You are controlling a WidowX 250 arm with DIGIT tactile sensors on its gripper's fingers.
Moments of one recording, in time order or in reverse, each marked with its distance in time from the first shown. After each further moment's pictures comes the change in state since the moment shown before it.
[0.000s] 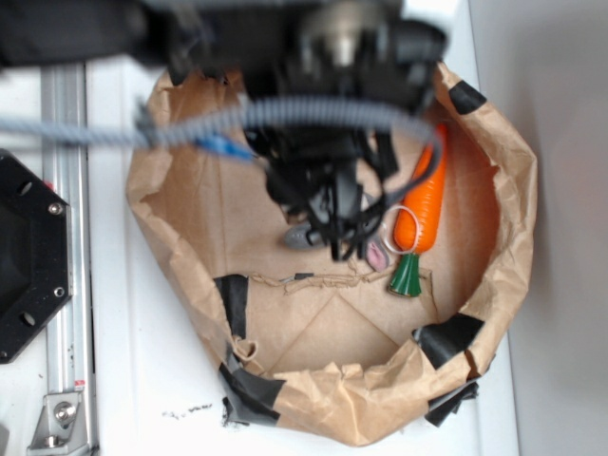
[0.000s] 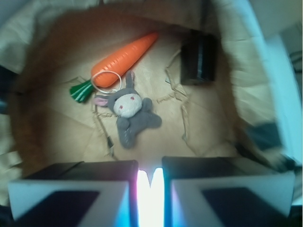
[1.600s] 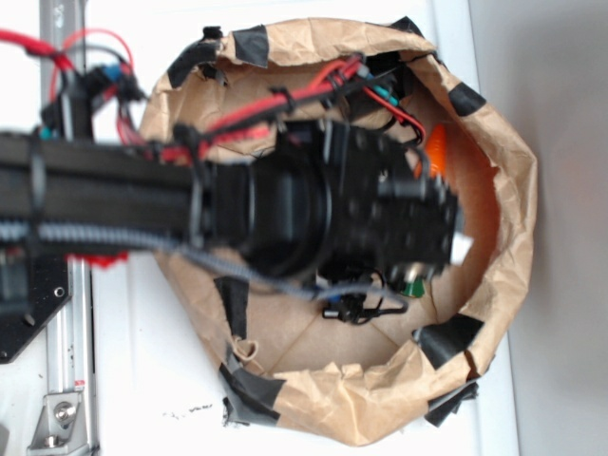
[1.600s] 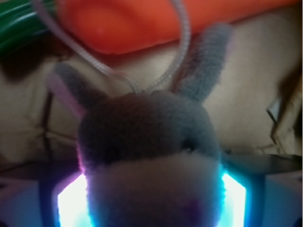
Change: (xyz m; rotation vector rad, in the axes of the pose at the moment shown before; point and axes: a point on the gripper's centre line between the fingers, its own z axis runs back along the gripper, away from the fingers) arm 0.026 -0.030 -0.160 0.122 0.090 -0.420
